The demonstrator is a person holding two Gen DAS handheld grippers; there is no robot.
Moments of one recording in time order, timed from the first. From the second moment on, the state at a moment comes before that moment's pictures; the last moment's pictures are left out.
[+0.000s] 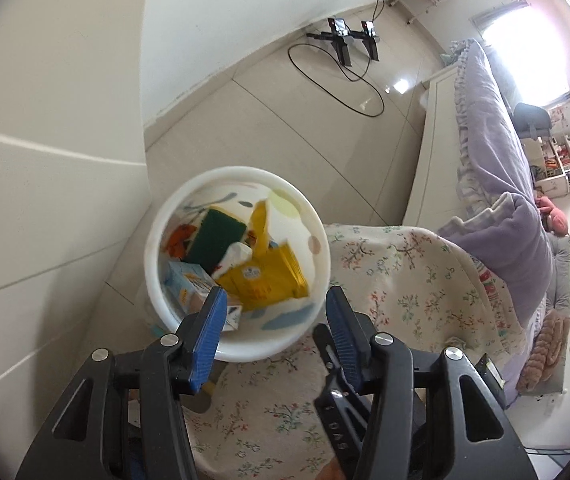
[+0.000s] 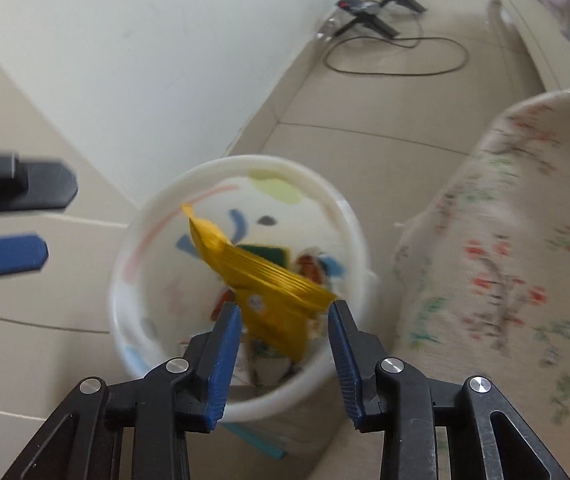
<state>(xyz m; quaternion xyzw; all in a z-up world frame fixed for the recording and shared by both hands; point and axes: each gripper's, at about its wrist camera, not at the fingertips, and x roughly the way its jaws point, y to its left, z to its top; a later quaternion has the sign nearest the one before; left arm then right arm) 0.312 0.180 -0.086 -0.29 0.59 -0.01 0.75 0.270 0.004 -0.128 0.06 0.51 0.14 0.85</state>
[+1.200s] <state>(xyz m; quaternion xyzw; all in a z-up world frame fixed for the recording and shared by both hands) 0.221 -0.233 -0.105 -0.12 0.63 -0.31 0.70 0.167 -0.415 -0.018 0.14 0.49 -0.16 0.85</state>
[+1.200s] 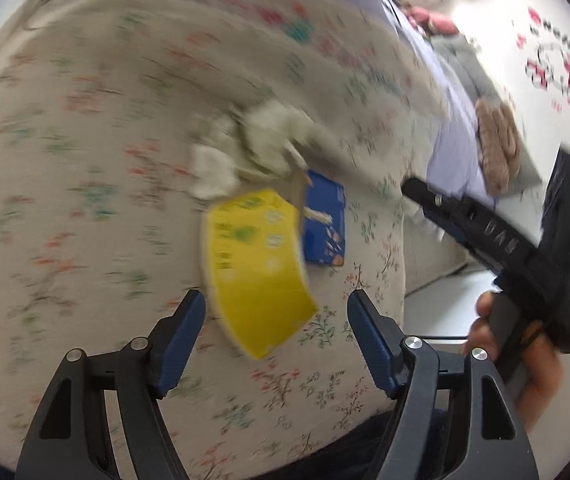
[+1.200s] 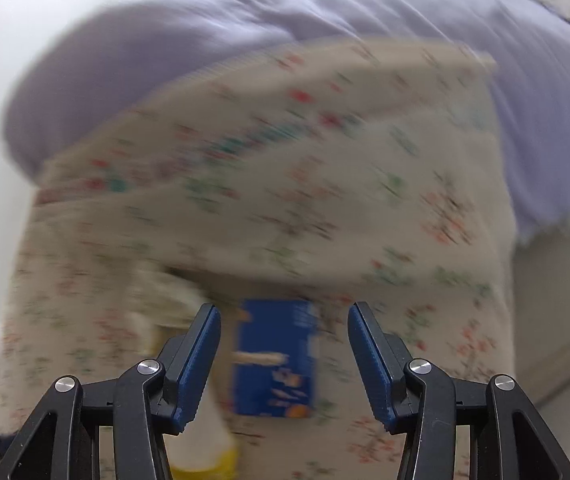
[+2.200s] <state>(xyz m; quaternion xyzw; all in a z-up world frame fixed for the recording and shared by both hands) 0.236 -0.166 -0.105 -0.13 0.60 -0.27 0.74 0.187 -0.419 -0.085 0.19 0.57 -0.12 0.79</state>
